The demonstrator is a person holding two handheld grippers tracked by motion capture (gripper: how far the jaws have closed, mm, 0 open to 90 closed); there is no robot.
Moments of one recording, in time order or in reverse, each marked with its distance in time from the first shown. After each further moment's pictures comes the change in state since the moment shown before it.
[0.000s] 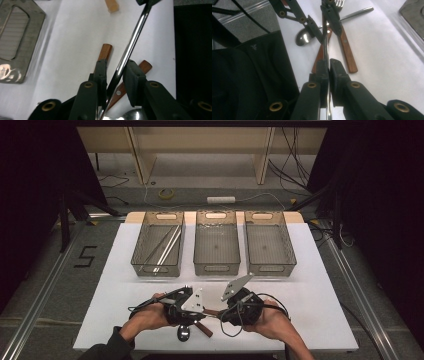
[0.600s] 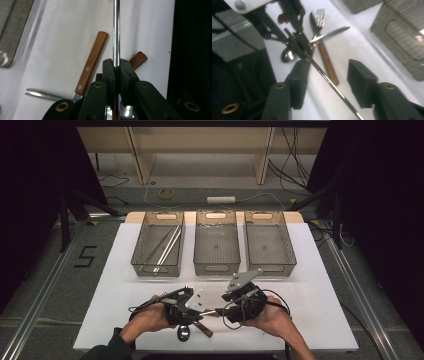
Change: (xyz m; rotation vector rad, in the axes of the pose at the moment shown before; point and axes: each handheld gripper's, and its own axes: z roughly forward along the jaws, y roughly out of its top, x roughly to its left) left arm 0.001 0.001 0.002 0.087 -0.024 -0.101; right arm -0.007 0.002 -0.011 -0.129 -0.103 0.043
